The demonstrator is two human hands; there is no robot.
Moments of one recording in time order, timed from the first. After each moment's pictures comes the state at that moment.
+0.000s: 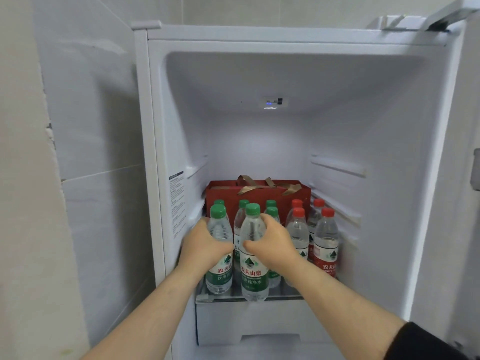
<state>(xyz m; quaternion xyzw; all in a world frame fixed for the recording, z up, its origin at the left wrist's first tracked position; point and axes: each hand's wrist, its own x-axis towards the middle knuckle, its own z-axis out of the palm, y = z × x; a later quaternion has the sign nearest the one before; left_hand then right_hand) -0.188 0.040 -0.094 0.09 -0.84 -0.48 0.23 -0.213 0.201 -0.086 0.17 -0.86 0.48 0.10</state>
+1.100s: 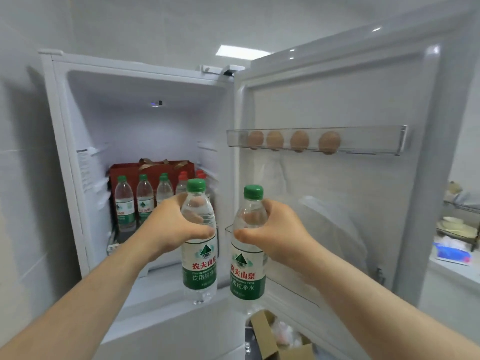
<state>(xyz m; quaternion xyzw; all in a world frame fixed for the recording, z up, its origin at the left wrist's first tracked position) 0.111 0.209 -0.056 -0.17 -0.85 -0.49 0.08 0.174 0.417 -0.062 0.04 -0.85 0.50 0.16</state>
